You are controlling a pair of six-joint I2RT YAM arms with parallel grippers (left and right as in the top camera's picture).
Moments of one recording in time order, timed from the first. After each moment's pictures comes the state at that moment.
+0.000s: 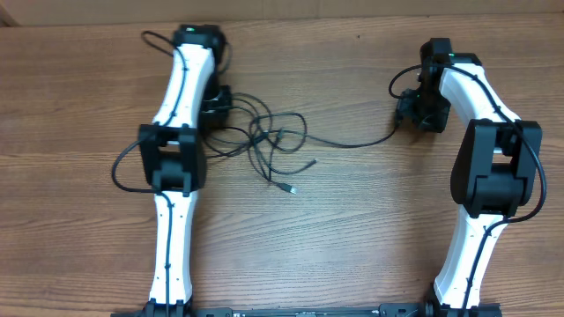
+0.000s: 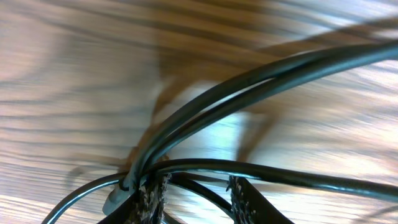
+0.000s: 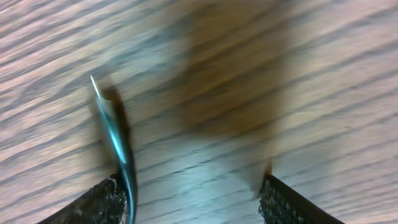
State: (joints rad) left arm -0.10 2.73 2.61 -1.65 -0.04 -0.32; right arm -0.06 2.29 1.77 -1.02 0.02 0.31
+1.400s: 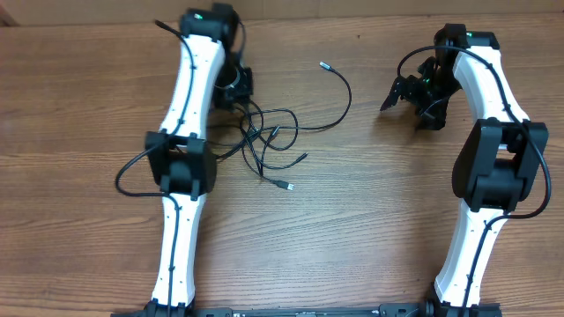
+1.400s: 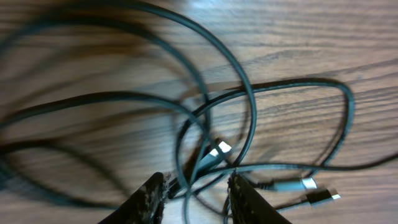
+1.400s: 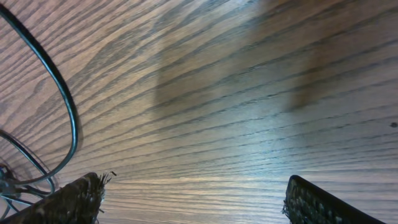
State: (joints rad) left arm -0.20 2.70 2.75 -1.68 0.17 -0.26; right arm -0.08 2.34 2.02 -1.32 -0.33 0.30
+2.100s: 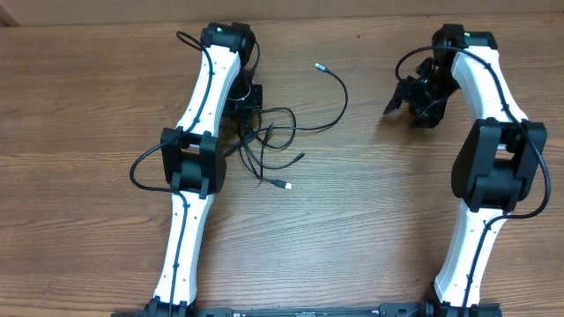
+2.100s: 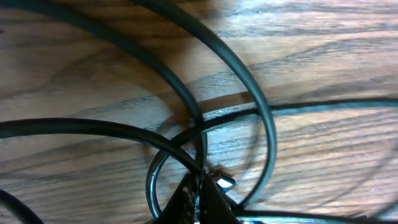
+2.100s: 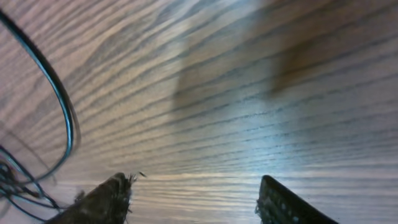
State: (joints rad) left arm -0.23 2.78 2.74 -1.69 0.14 -0.23; right arm -0.08 2.34 2.02 -1.33 -0.33 0.30
